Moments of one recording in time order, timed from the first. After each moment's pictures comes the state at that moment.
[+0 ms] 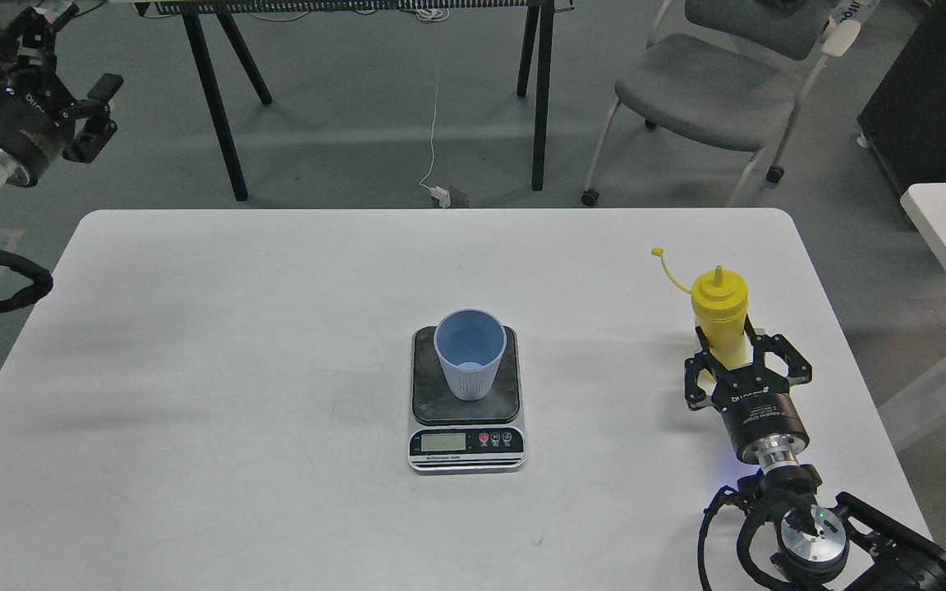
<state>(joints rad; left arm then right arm) -0.97 0.59 -0.42 -0.44 0.18 -0.49 -0.49 0.21 -0.23 0.76 0.86 0.34 0.49 0.49</state>
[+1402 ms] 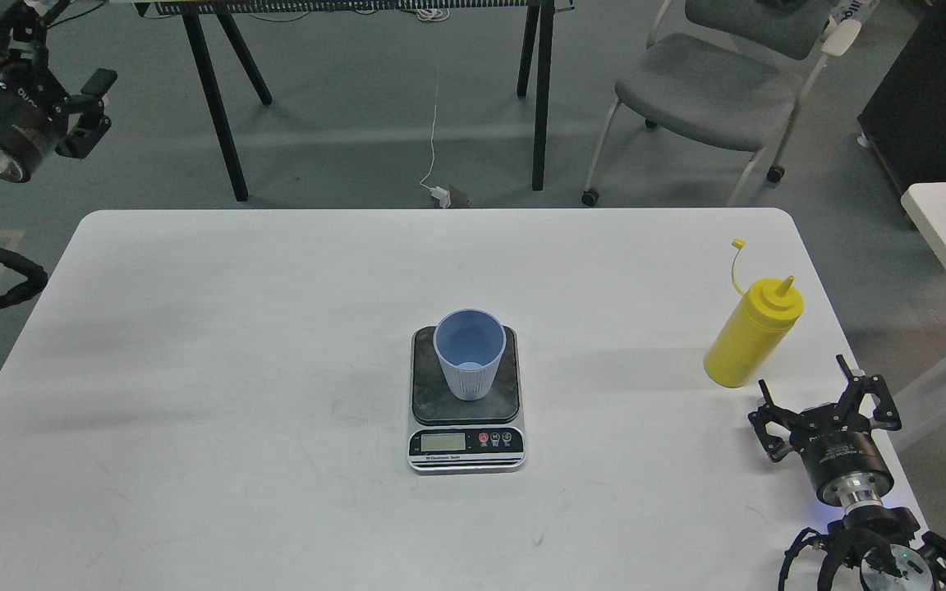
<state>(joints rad) -0.97 0.60 -0.42 -0.44 0.18 -0.49 -0.49 0.08 -0.41 0.76 0.84 0.32 0.49 0.49</state>
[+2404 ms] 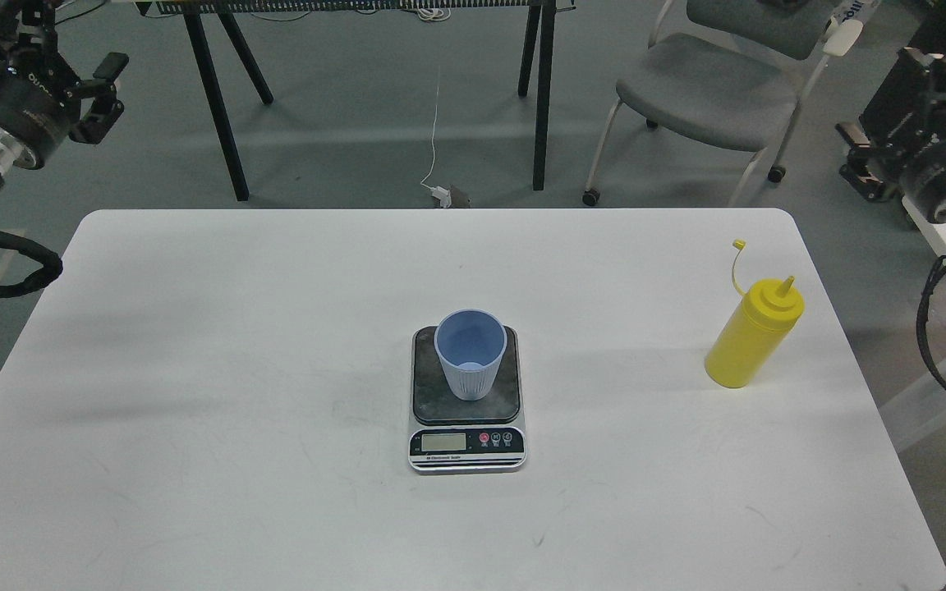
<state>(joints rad) -1.00 0.58 -0.44 -0.44 0.16 -0.49 -0.49 1.01 -0.56 0.26 0.55 0.13 0.49 0.28</state>
